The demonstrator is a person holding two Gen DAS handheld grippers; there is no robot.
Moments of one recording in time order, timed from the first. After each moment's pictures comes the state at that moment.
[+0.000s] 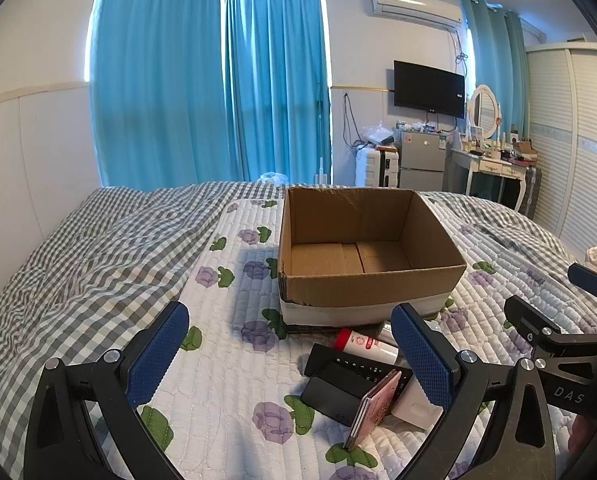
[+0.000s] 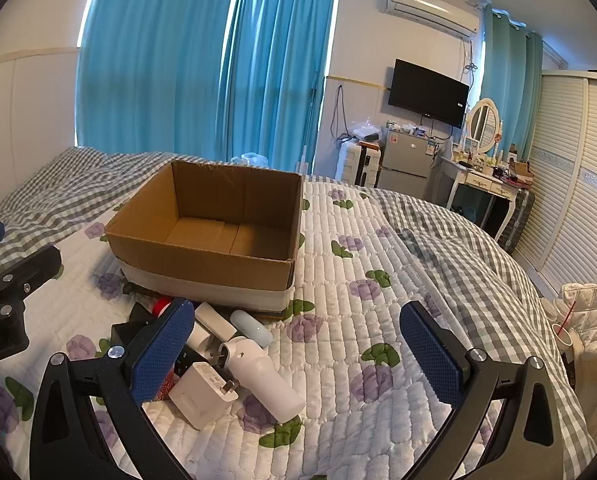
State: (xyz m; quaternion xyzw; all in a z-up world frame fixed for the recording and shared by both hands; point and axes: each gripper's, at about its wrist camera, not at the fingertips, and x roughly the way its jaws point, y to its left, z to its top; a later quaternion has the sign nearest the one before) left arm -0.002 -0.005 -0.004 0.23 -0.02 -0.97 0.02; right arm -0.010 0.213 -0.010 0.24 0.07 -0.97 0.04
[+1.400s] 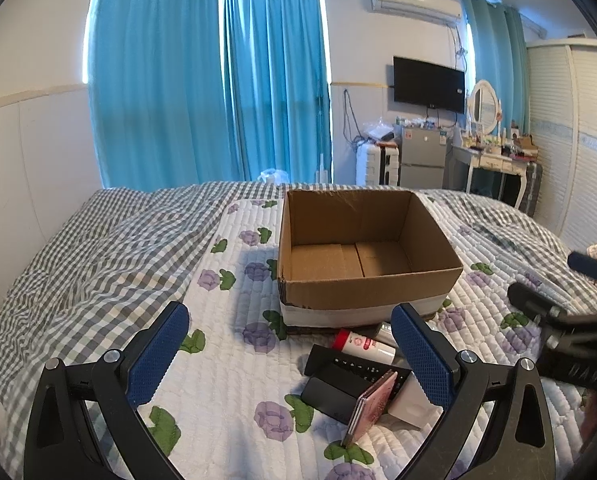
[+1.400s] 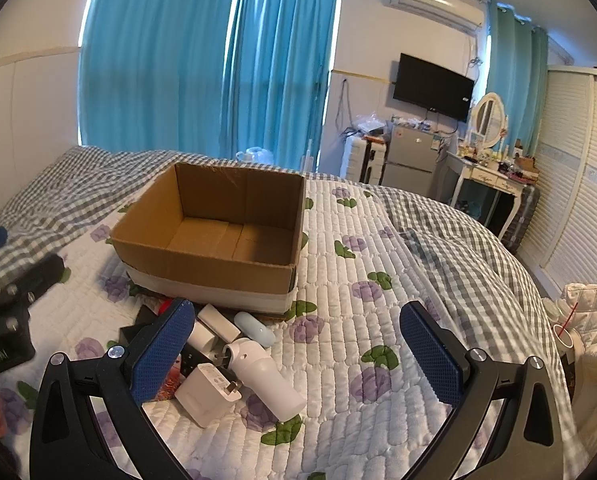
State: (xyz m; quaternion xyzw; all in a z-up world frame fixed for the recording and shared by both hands) left arm -0.006 0.001 0.010 0.25 -0.03 -0.97 0.02; right arm -0.017 0.217 0.009 0.26 0.07 -0.96 0.05
